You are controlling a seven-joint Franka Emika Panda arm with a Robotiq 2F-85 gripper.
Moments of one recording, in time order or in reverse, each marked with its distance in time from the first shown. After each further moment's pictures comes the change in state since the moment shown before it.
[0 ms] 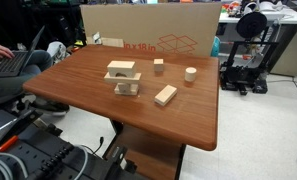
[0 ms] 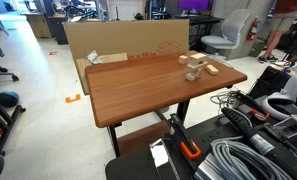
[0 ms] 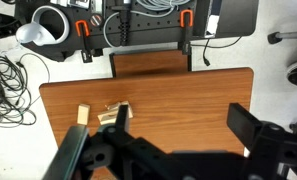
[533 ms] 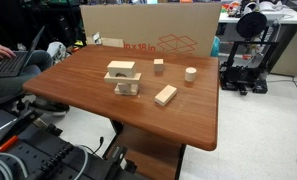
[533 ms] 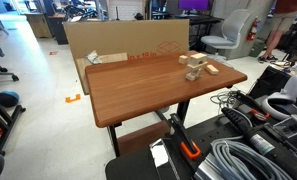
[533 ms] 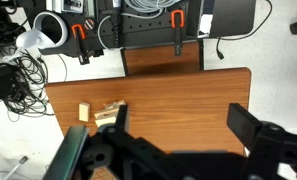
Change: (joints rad) arm 0.012 0.000 0.224 0.013 0.003 0.000 0.235
